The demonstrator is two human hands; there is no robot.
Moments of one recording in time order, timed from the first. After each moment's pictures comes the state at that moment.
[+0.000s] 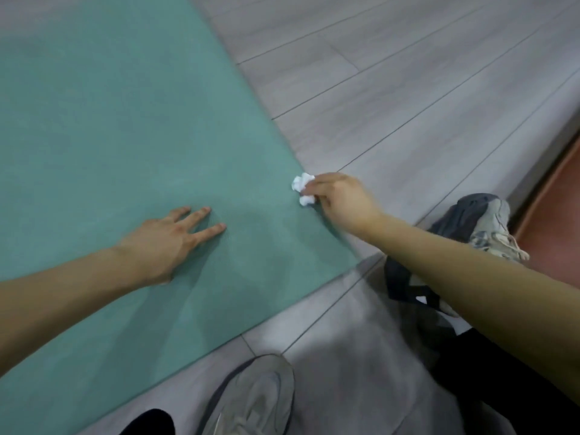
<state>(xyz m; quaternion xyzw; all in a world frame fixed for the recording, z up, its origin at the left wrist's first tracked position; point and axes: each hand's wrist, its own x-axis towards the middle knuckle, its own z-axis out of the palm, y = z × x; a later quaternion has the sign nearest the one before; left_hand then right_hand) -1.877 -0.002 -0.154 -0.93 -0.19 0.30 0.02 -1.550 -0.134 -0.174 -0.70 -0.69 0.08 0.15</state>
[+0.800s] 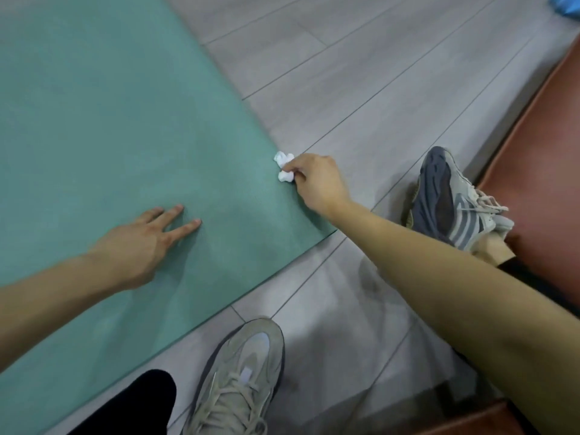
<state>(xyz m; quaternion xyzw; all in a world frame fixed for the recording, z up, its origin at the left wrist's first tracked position) -1.906 -0.017 -0.180 -0.94 -0.20 0.28 0.01 -1.581 -0.154 -0.164 -0.81 -0.53 0.13 0.20</state>
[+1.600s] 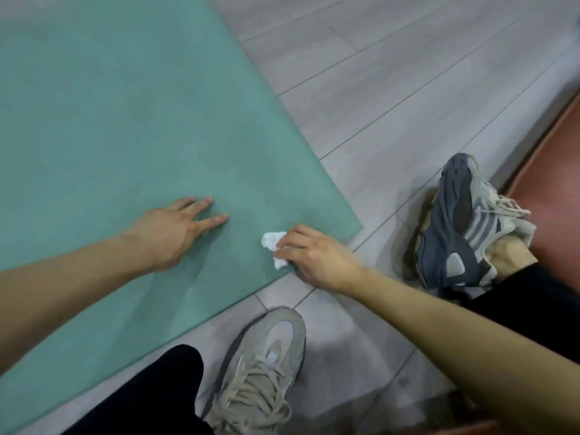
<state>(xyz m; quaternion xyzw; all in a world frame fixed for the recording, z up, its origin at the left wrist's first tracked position) -1.907 -0.029 -0.160 -0.94 -0.20 0.27 -0.01 -1.664 -0.236 -0.204 -0.59 -0.79 0.08 0.15</state>
